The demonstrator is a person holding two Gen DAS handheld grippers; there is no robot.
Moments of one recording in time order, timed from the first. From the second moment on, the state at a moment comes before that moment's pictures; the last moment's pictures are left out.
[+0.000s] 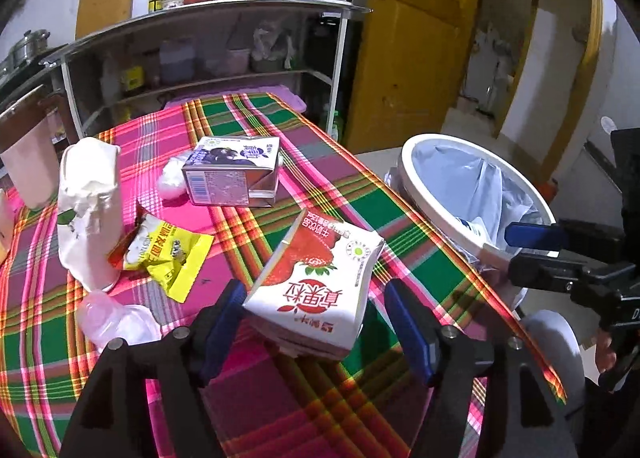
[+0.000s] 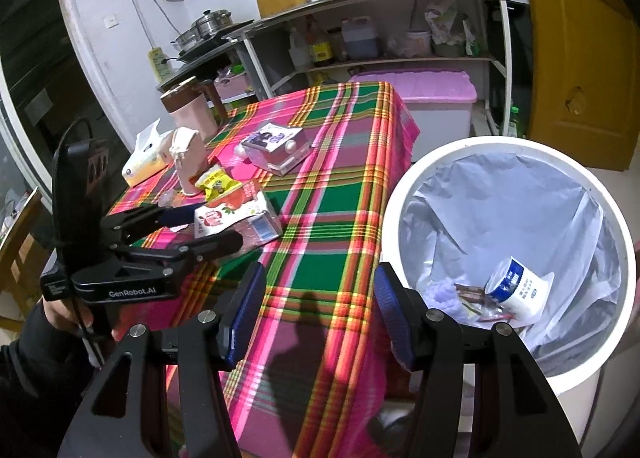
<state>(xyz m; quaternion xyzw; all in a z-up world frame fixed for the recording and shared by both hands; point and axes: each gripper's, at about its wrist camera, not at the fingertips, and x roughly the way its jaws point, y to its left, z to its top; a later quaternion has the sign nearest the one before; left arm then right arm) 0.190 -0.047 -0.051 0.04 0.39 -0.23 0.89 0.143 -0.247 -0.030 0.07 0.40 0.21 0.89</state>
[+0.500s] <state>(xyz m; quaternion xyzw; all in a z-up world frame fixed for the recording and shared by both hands) 0.144 -0.013 -0.039 -0.04 0.37 -0.16 0.91 0.139 -0.225 -0.024 0.07 0.41 0.23 0.88</state>
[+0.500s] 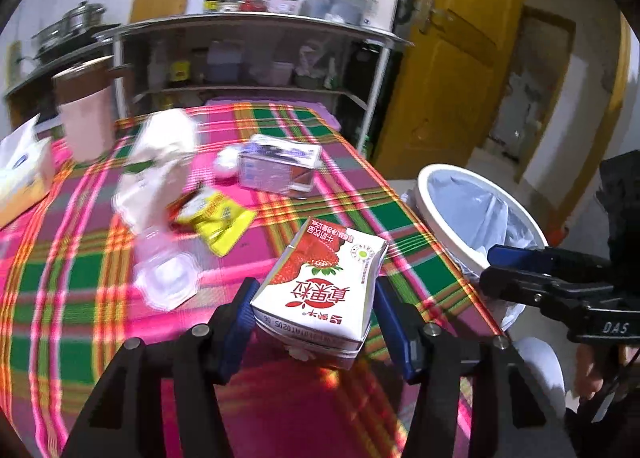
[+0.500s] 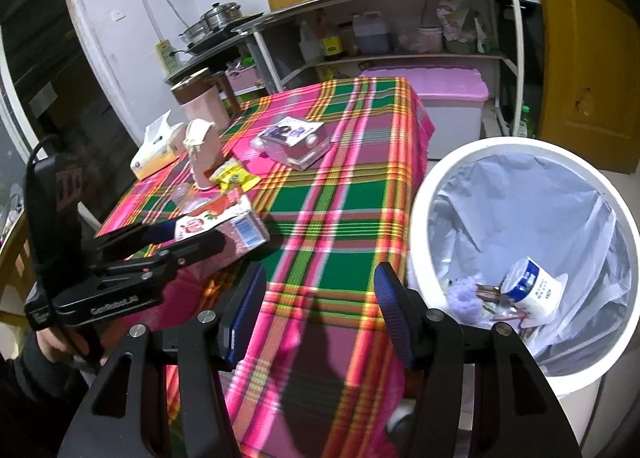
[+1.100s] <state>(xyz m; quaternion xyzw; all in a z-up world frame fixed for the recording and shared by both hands) 0.100 0.093 -0.029 -0.10 0.34 -0.04 0.93 0.156 -0.117 -0.017 0.00 0.41 0.31 0.86</state>
